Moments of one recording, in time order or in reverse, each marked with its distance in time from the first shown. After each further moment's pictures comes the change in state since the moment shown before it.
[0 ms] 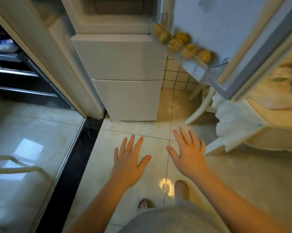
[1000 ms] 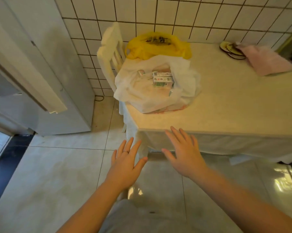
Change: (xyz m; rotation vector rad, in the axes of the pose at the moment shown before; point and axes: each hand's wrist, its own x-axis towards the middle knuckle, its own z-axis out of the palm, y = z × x) left_hand 0.067 0.534 0.215 -0.053 -0.005 0.180; right_hand -0.048 0.558 -0.176 -0.008 0.058 -0.058
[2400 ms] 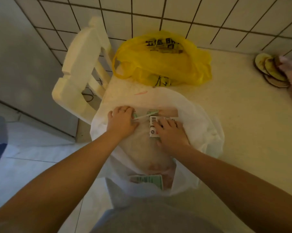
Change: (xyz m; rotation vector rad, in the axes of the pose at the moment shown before) left_hand 0.520 -0.018 -0.091 0.212 0.047 -0.072; right_hand 0.451 0.104 -0.030 -0.380 -0.182 -0.195
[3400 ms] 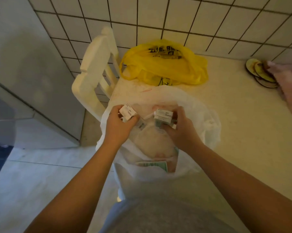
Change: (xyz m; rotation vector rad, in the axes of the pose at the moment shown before) left_hand -0.113 0.014 -0.050 -0.999 0.364 -0.187; right_hand -0.067 -0.026 -0.051 0.989 0.390 0.176
